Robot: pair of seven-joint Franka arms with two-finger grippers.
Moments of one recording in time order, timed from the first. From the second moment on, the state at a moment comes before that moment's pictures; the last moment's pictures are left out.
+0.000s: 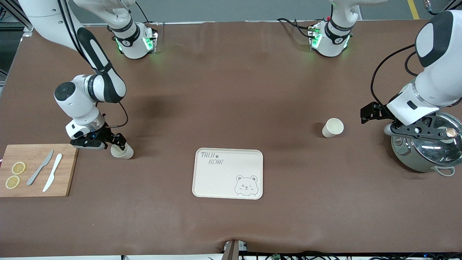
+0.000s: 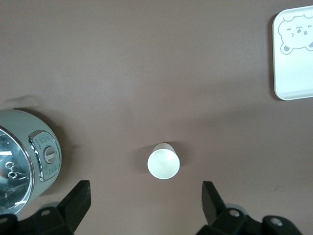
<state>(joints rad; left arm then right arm) -0.05 0.14 -0.10 -1.60 0.02 1.73 0.04 0.04 0.31 -0.02 -2.35 0.12 2.95 0.01</state>
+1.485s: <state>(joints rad) -0.05 0.14 -0.09 -1.59 0.02 1.72 0.04 0.03 -0.29 -0.03 -1.85 -0.03 1.51 0.00</state>
